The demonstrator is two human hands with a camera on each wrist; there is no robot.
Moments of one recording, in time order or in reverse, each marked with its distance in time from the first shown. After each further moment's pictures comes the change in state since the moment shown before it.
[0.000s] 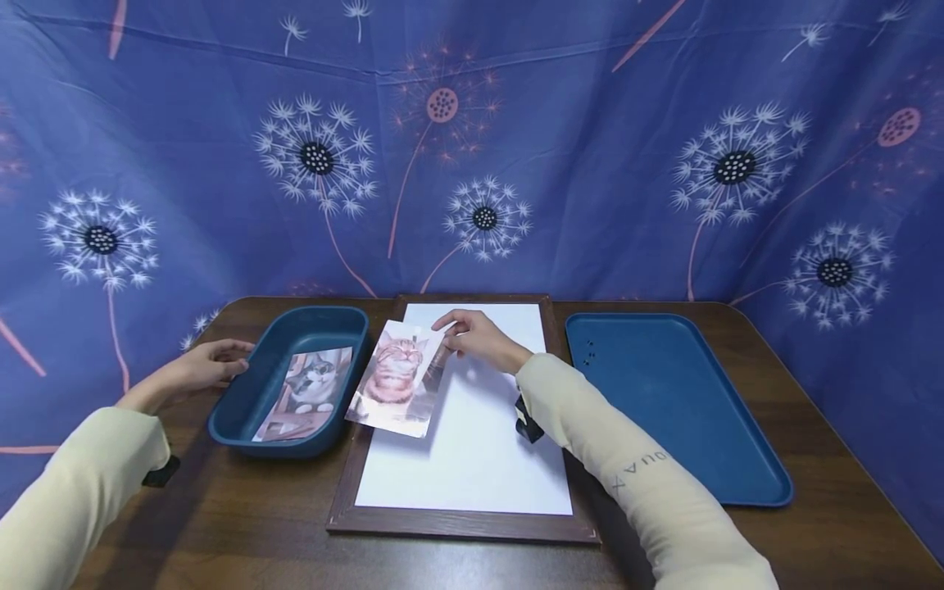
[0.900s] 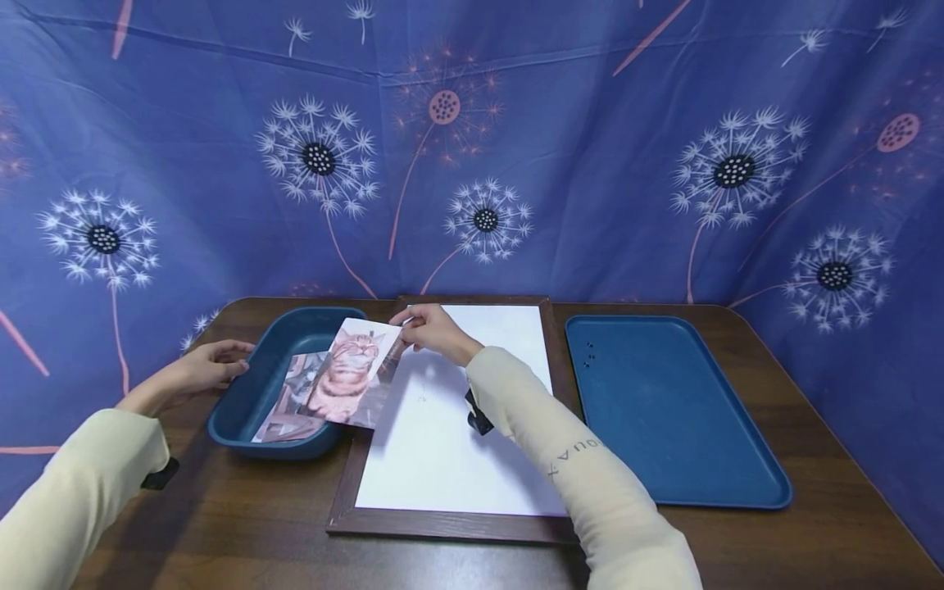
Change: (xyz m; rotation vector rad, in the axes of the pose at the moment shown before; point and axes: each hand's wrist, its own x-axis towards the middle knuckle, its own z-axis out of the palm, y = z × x) left_hand -0.001 -0.002 0.003 -0.019 0.018 -0.003; right_hand 0.040 -0.018 0.044 0.046 -0.002 -0.050
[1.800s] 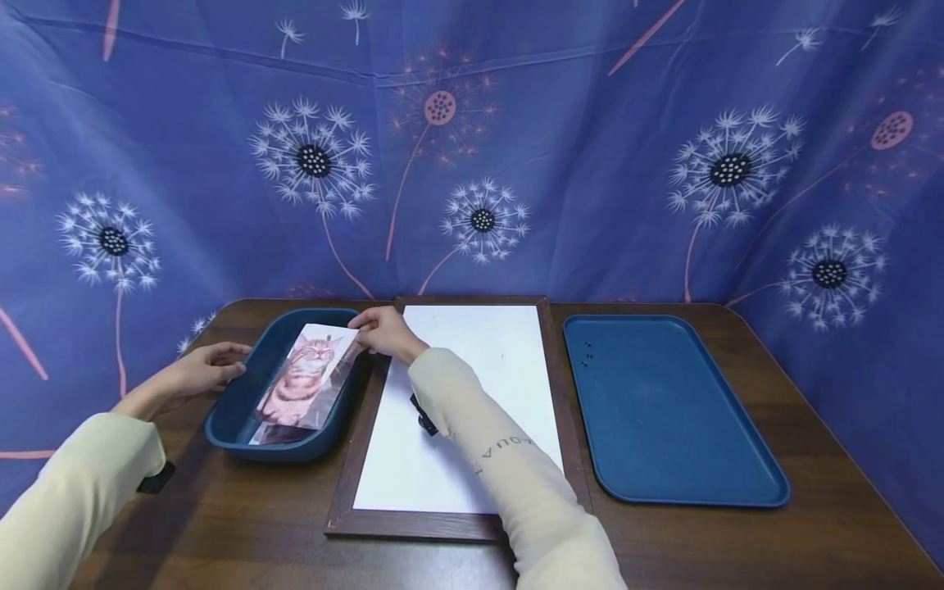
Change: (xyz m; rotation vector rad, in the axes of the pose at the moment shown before) left_hand 0.003 -0.001 -0.003 0.053 0.001 0.030; right_hand 0.039 -0.007 0.054 -0.092 0.045 -0.015
